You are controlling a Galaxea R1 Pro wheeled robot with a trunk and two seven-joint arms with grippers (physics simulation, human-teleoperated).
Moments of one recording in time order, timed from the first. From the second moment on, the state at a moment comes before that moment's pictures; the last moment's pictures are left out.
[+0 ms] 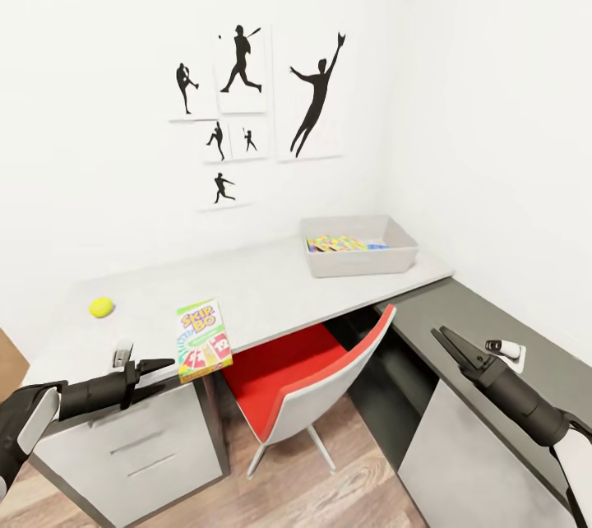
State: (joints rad) left arm -0.58 0.41 0.18 -0.70 0.44 1.02 -1.05; right arm -0.20 -0.20 -0.38 -1.47 -0.89 0.68 0.98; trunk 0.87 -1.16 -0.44
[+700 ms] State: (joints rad) left arm -0.58 0.41 0.18 -0.70 0.44 1.02 -1.05; right arm -0.20 -0.20 -0.38 -1.47 -0.89 0.68 0.98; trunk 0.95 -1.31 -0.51
